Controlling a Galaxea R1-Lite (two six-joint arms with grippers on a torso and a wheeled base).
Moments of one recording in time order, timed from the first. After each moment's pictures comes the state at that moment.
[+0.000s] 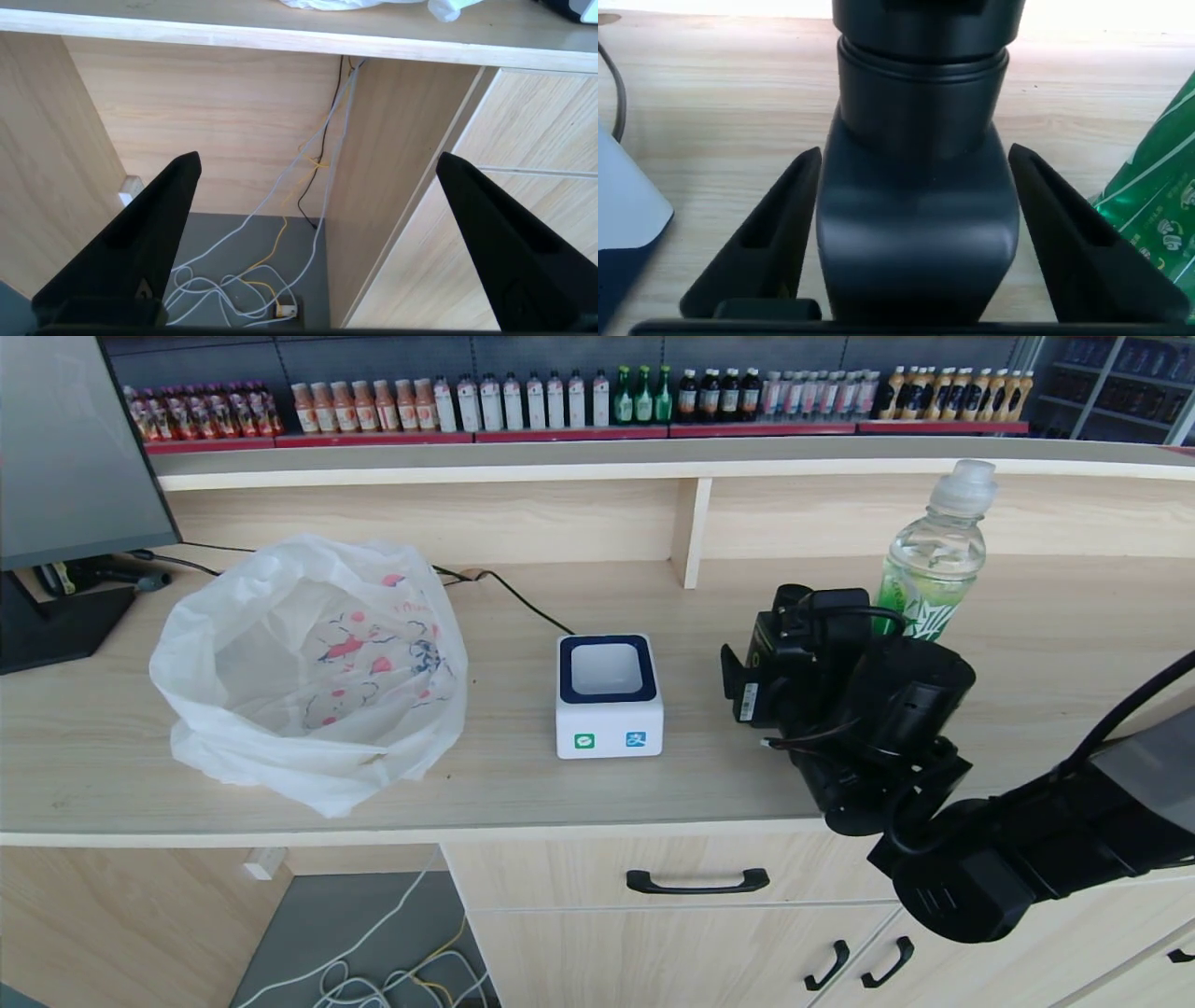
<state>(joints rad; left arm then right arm) 0.00 0.00 0.00 0.00 0.00 0.00 0.58 1.99 -0.86 -1.27 -0.58 -0.14</state>
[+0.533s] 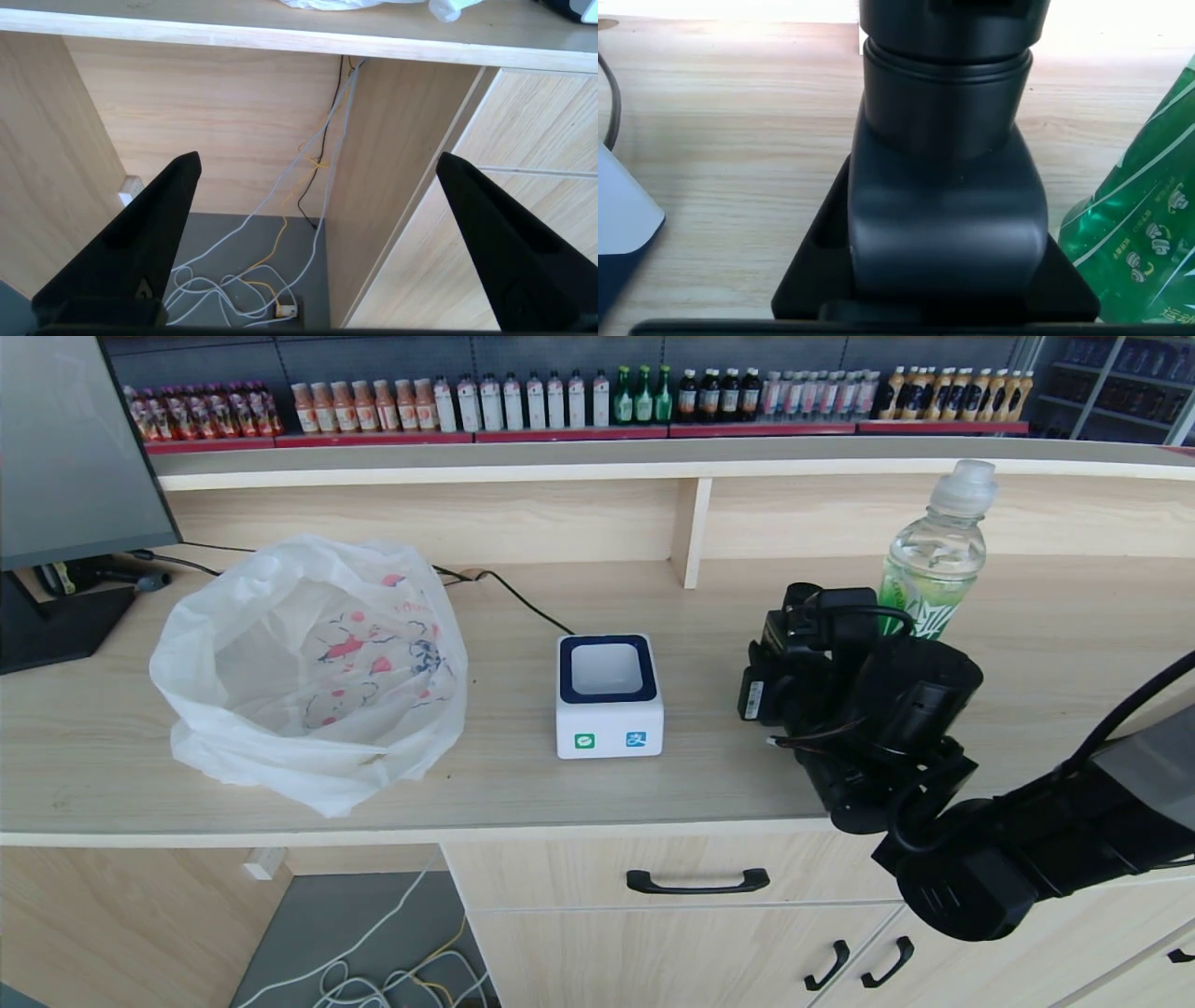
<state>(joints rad) 0.00 0.00 0.00 0.00 0.00 0.00 0.56 1.99 -0.85 -1.29 -0.57 -0.14</state>
